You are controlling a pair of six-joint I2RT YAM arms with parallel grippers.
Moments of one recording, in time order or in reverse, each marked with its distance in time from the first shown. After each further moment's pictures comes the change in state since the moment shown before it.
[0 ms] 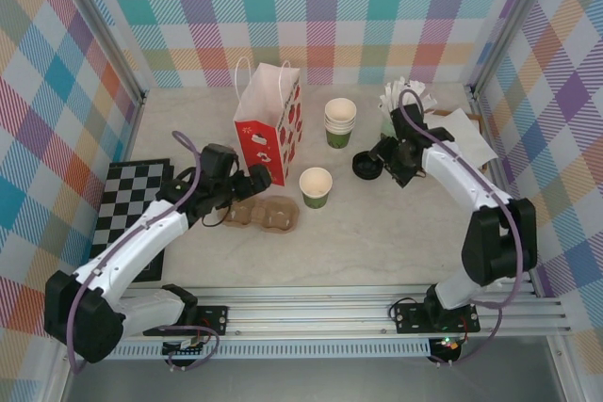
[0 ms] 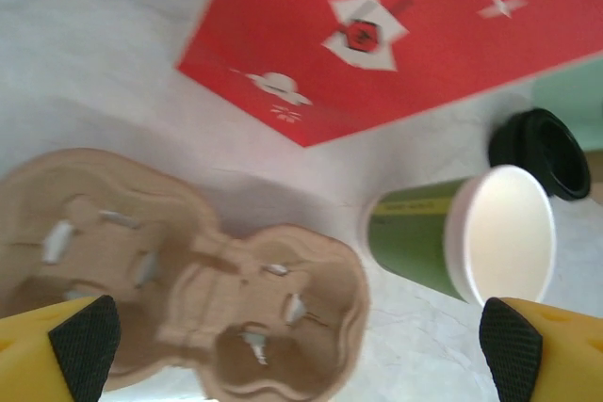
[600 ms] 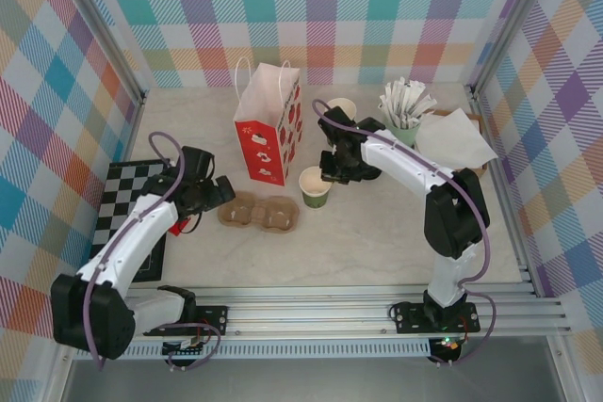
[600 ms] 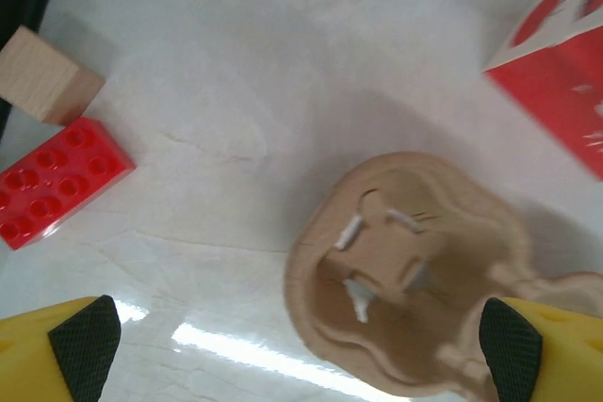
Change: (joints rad) left arm 0.238 -0.004 -0.012 -0.268 -0.139 0.135; right arm 0.338 0.267 0.323 -0.188 -0.027 -0.343
